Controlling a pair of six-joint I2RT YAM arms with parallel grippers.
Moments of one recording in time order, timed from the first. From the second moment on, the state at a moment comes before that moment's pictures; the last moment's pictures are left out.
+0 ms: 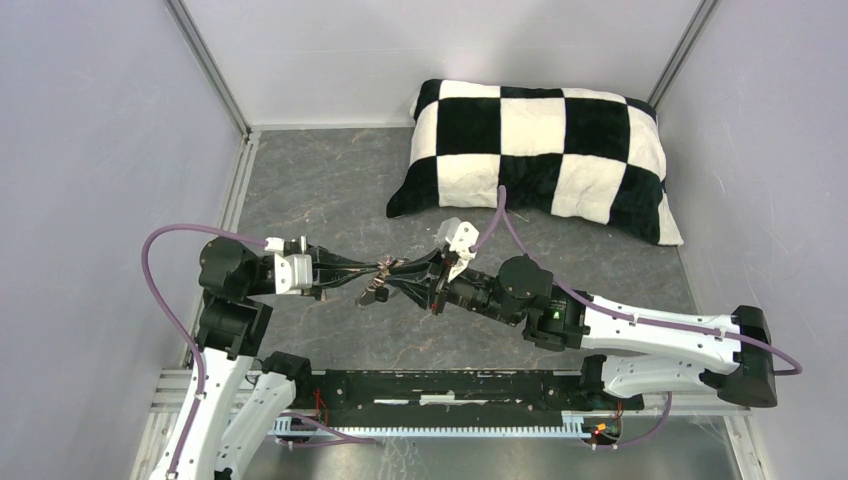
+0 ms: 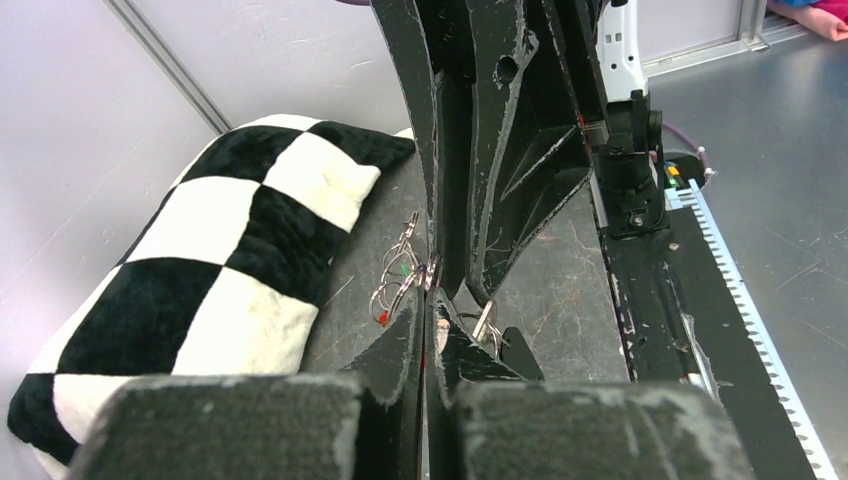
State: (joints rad) left arm -0.23 0.59 0.80 -0.03 1.25 0.21; right arm 1.29 1.11 0.91 0.29 0.10 0.13
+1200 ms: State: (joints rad) left arm -0.23 0.57 0.79 -0.02 1.21 0.18; right arm 1.34 1.13 0.95 0.31 0.15 0.09
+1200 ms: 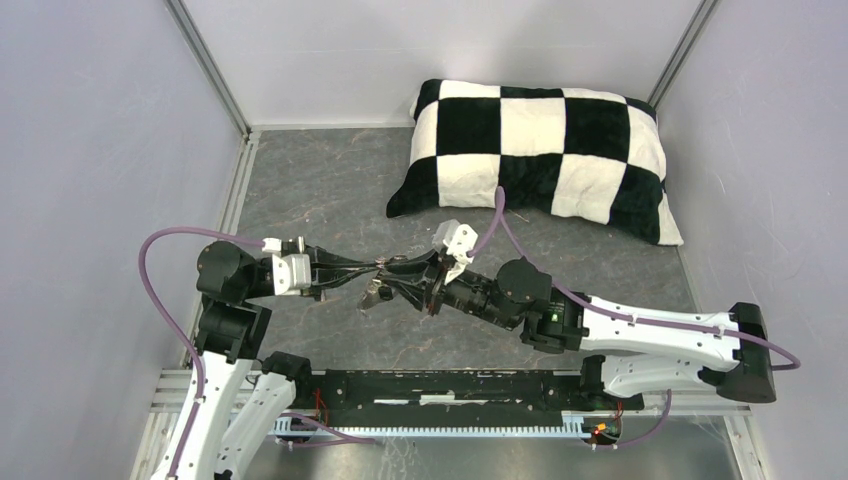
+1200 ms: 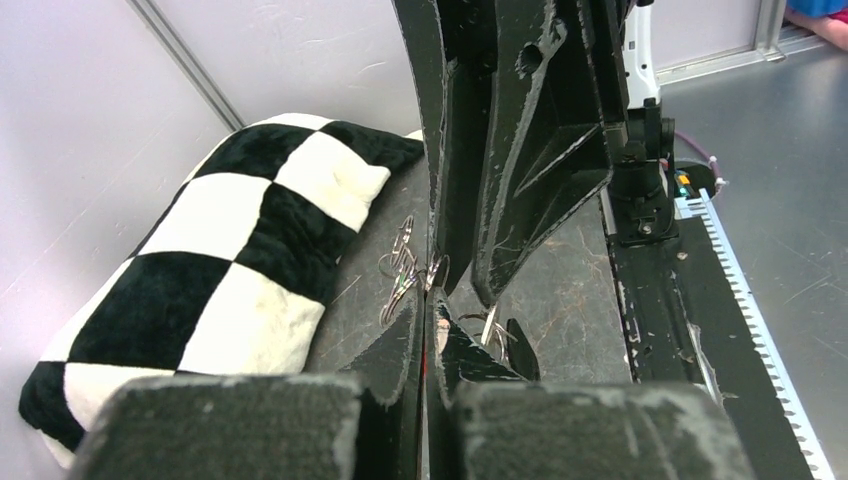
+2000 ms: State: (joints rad) left arm -0.23 0.58 0.79 -0.01 1.17 0.15; right arm 1.37 1.06 0.84 0.34 0.07 0.08
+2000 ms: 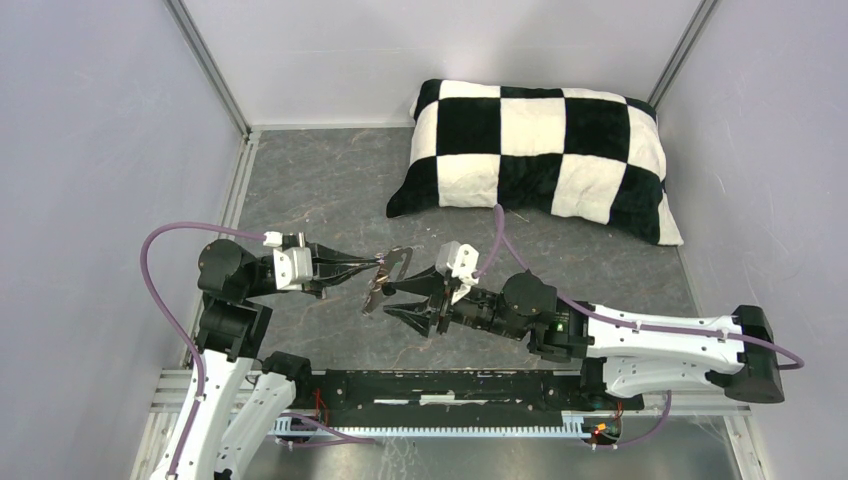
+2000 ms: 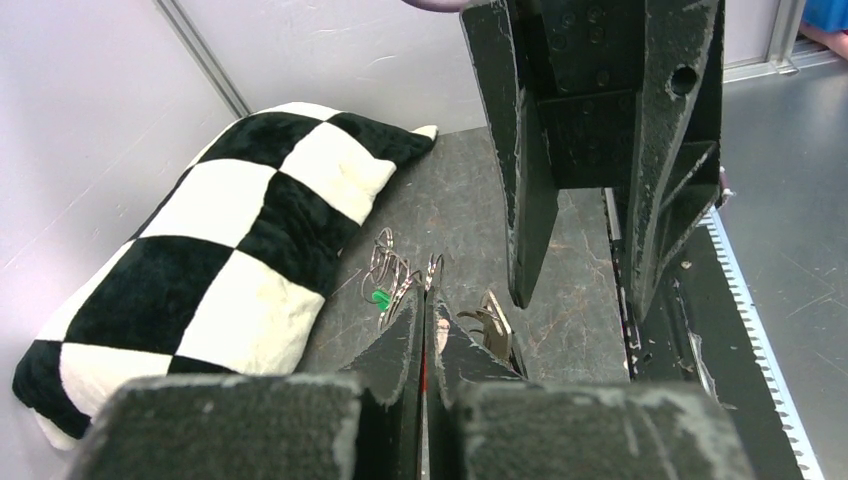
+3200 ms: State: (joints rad) left arm -0.23 0.56 0.79 -0.03 1.15 0.15; right arm 1.39 1.14 0.85 0.30 0.29 0.08
